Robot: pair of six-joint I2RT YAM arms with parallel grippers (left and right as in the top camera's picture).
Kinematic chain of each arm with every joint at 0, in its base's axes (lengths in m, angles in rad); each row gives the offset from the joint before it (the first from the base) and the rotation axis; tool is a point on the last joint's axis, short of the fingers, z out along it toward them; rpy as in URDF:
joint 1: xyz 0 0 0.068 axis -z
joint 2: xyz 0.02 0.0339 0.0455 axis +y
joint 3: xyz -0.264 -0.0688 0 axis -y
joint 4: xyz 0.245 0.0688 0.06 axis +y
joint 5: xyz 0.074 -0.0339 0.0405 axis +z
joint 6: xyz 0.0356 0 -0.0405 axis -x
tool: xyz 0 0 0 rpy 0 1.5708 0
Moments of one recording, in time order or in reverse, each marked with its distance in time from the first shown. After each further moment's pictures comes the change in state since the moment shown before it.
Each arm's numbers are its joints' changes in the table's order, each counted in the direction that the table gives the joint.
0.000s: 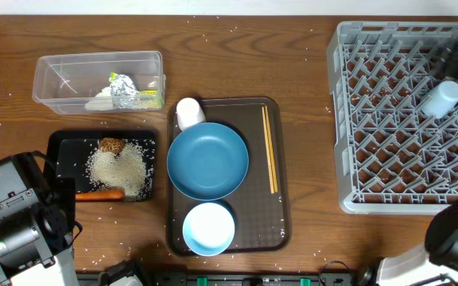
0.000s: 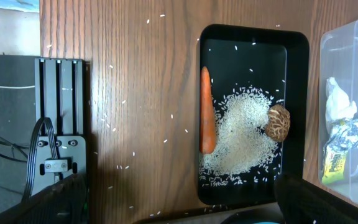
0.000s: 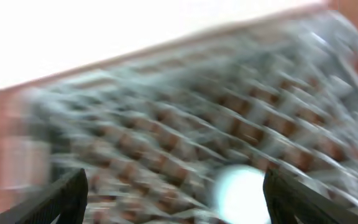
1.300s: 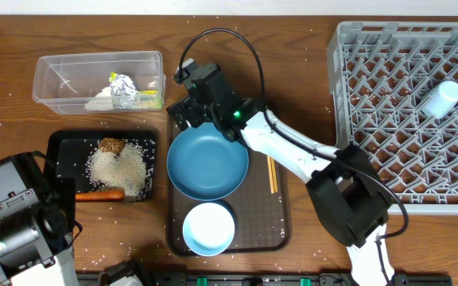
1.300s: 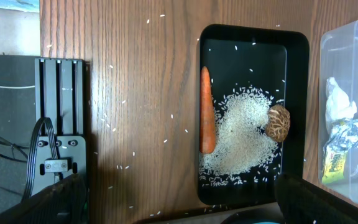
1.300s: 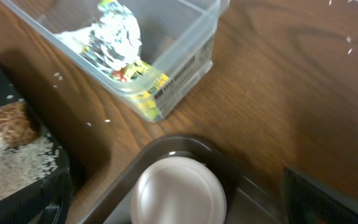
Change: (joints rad) left arm 0.000 0.000 0.000 0.000 0.000 0.000; right arm -1.111 0.392 0.003 -0.403 -0.086 -0.104
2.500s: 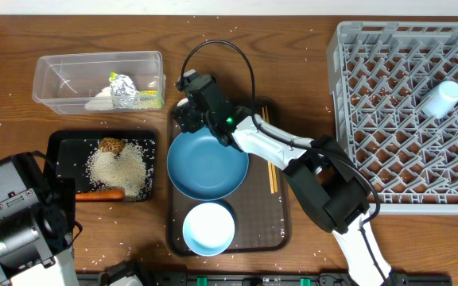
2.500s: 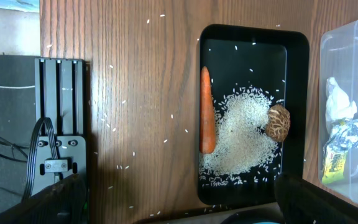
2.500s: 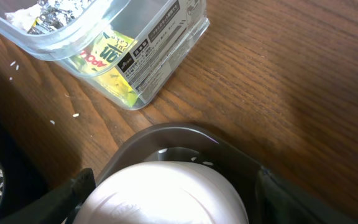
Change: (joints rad) left arm 0.000 0.000 0.000 0.000 0.000 0.000; right arm -0.003 0.141 0.001 -0.114 -0.009 -0.097
